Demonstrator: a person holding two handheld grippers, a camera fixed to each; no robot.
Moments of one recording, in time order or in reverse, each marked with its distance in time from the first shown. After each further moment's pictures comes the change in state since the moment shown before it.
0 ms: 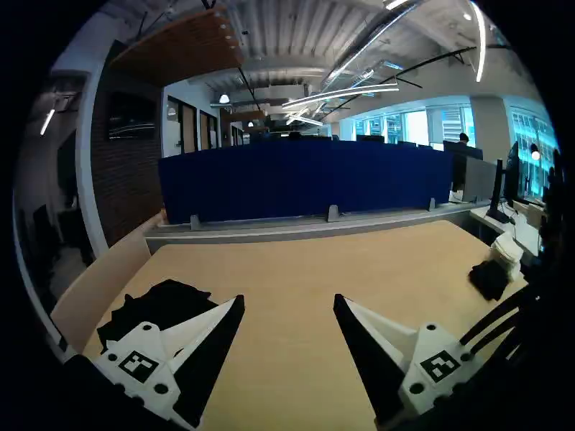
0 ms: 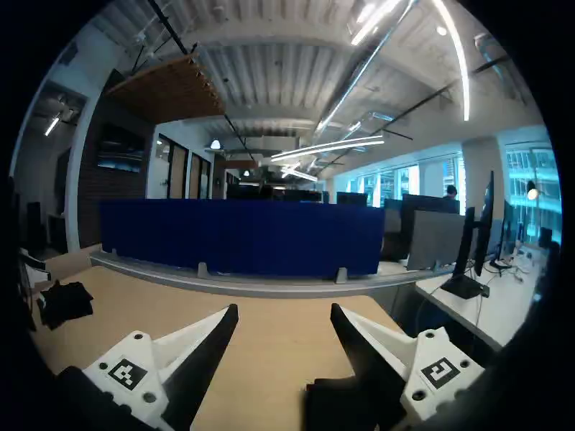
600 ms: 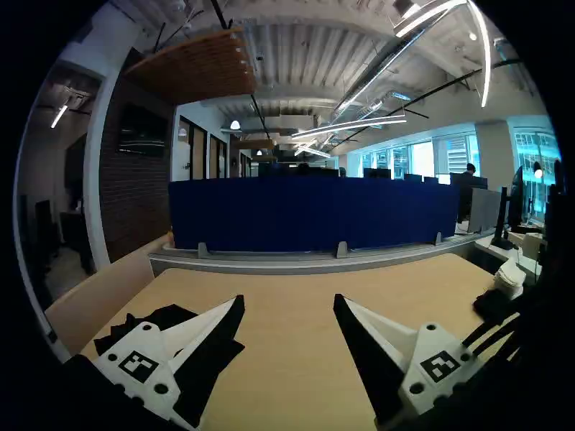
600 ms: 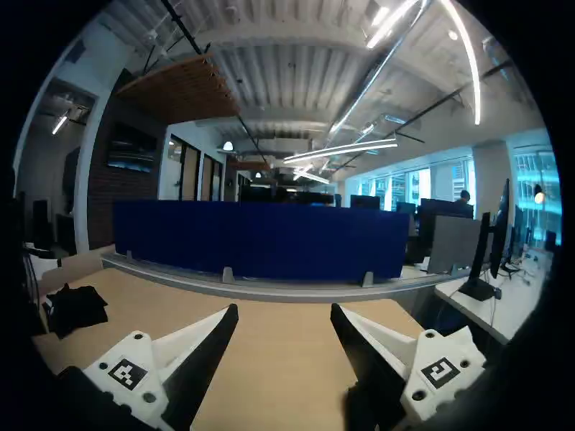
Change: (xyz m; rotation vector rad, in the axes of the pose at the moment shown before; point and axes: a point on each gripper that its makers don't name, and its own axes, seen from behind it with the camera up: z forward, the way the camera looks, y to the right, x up) left arm 0.038 -0.020 0.004 0.021 0.157 -0.050; right arm 0.007 -0.080 0.014 0.045 0.008 -0.016
